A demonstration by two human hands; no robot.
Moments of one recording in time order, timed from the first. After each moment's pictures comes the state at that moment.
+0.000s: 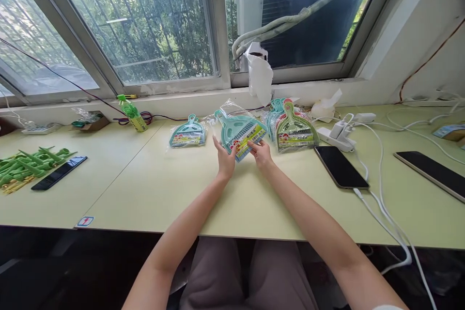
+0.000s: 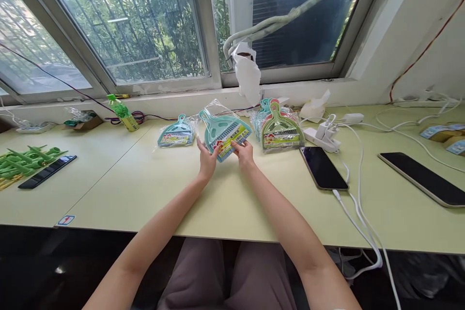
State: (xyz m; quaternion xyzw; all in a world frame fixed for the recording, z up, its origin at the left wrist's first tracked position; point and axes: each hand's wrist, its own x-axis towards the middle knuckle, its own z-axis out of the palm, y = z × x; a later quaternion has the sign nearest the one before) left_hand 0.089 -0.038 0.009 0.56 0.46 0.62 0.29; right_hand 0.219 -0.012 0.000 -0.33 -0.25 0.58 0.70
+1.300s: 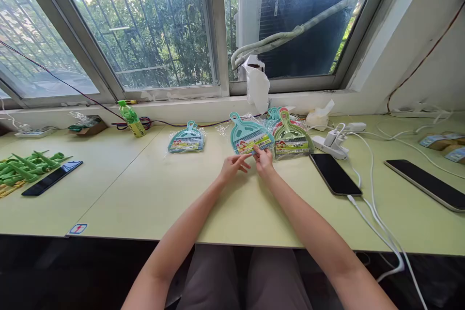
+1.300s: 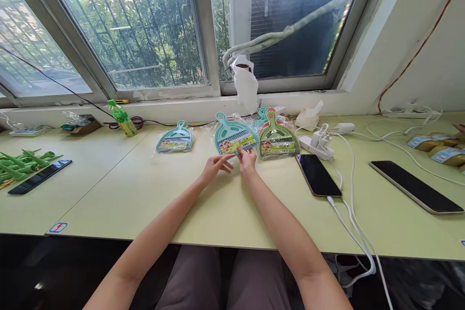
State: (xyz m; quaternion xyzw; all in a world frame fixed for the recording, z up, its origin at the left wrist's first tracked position) left_hand 0.088 -0.050 0.024 0.68 0.40 0.38 0.49; right_hand 0.229 -0.008 0.003 -0.34 -0.16 0.53 0.76
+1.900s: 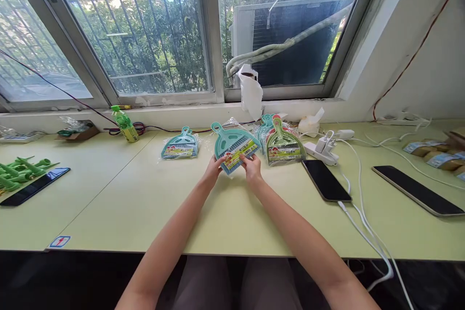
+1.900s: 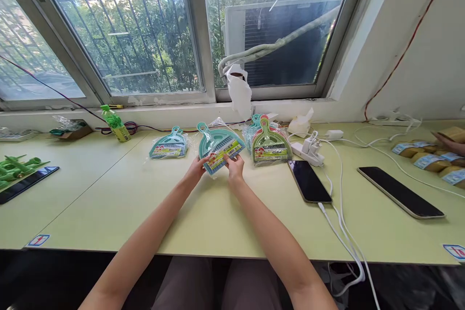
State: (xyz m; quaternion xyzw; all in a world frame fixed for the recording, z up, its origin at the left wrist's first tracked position) left_hand 0.068 -0.012 0.012 0.45 0.38 0.53 0.61; right_hand 0.209 -0.021 0.008 -0.36 -0.23 0.54 0.73
